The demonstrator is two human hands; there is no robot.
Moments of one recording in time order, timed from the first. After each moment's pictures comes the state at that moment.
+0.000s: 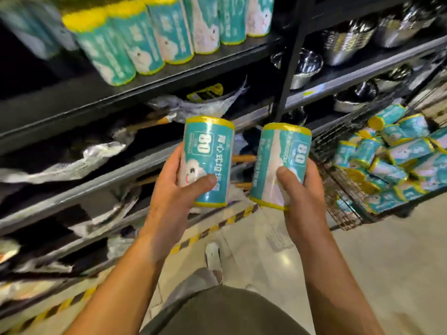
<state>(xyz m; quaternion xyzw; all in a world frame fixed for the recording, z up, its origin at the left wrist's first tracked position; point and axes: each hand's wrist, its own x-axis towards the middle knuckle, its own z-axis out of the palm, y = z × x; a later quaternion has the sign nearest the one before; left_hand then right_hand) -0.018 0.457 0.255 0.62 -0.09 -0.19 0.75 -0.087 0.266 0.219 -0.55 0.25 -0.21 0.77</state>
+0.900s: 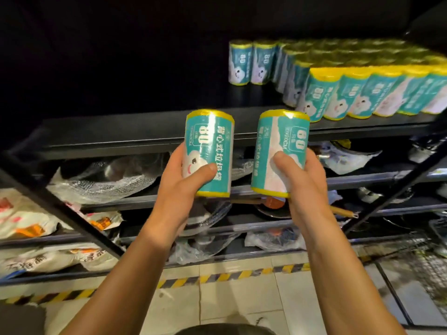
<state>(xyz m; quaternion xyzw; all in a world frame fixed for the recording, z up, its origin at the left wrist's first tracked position) 0.049 0.812 0.300 0.64 -0.03 0.03 0.77 0.049 0.608 0.302 -0.65 0.07 -0.11 0.75</state>
